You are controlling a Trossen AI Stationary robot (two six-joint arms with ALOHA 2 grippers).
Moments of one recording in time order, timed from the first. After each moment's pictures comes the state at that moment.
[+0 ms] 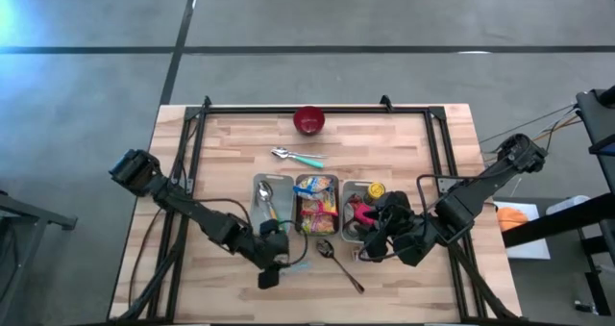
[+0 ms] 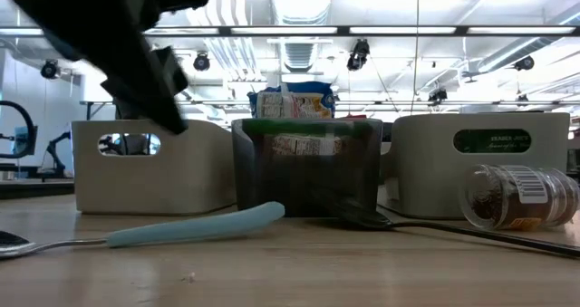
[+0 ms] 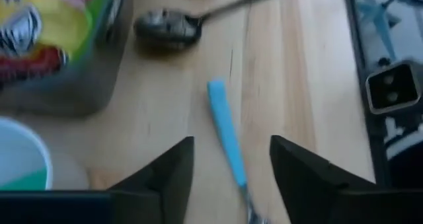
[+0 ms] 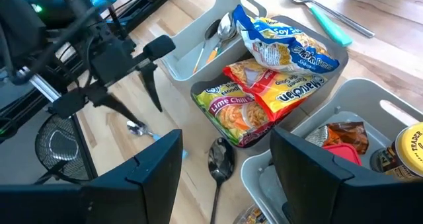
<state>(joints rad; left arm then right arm) -0.53 1.67 0.94 -0.14 -0.17 -0.62 0.63 1.41 1.31 -0.84 0.67 1.25</state>
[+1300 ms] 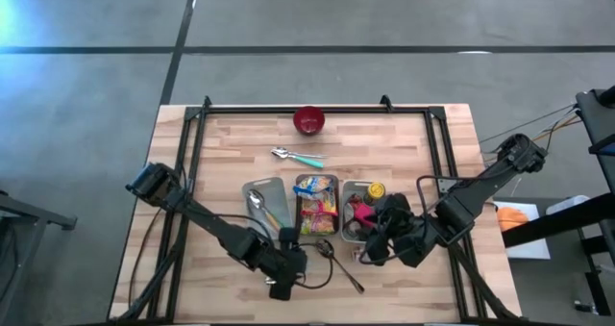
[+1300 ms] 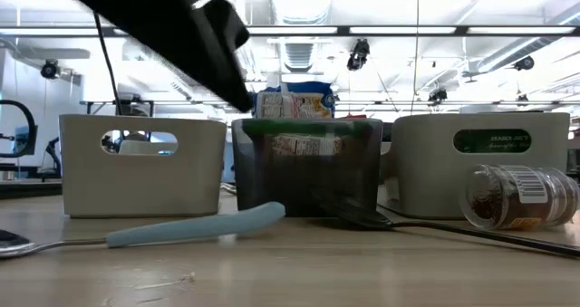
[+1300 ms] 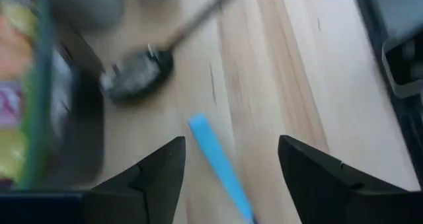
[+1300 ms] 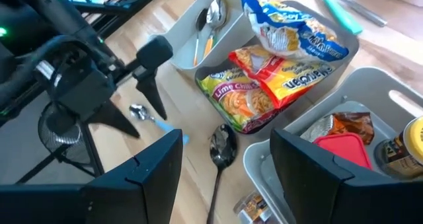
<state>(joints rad) -0.54 1.88 1.28 -0.40 -0.21 -0.34 0.64 1.41 1.31 -0.84 0.62 1.23</state>
